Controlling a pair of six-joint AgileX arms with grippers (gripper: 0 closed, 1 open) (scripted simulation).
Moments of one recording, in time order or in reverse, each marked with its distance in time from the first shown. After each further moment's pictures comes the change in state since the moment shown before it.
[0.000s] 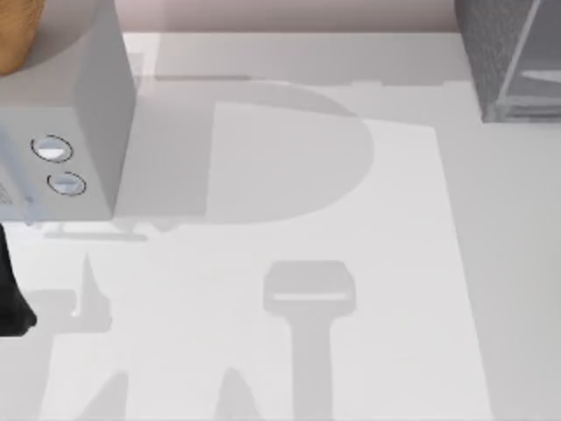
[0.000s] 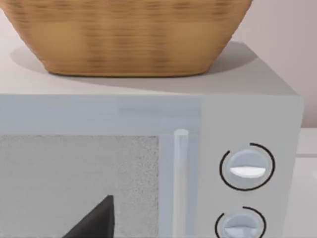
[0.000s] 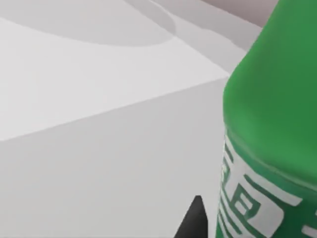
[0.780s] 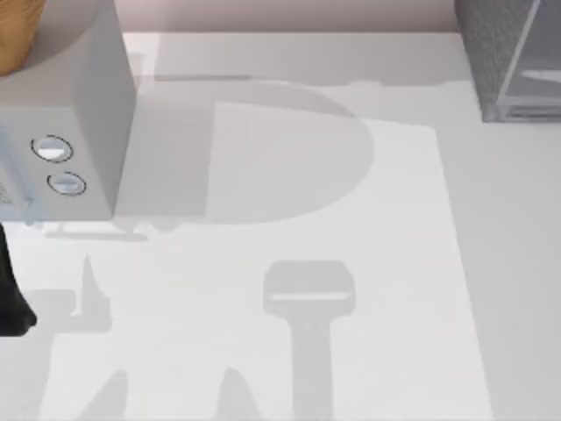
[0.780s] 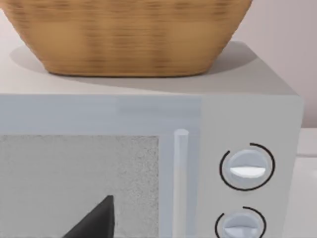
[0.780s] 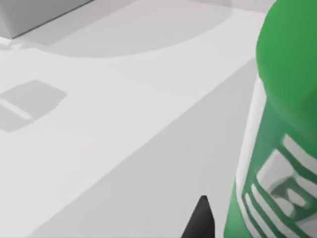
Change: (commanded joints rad) left arm 0.000 0.000 0.000 0.000 0.000 0.000; right arm -0.180 -0.200 0.142 -1.221 -0.109 -0.511
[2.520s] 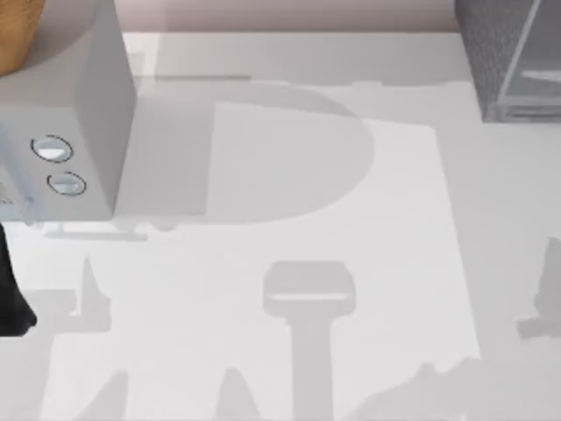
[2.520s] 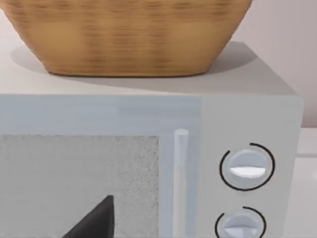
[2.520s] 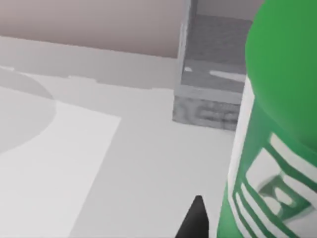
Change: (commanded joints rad) left arm 0.000 0.000 0.000 0.000 0.000 0.000; right arm 0.616 -1.589 -0.462 0.086 1.107 1.127
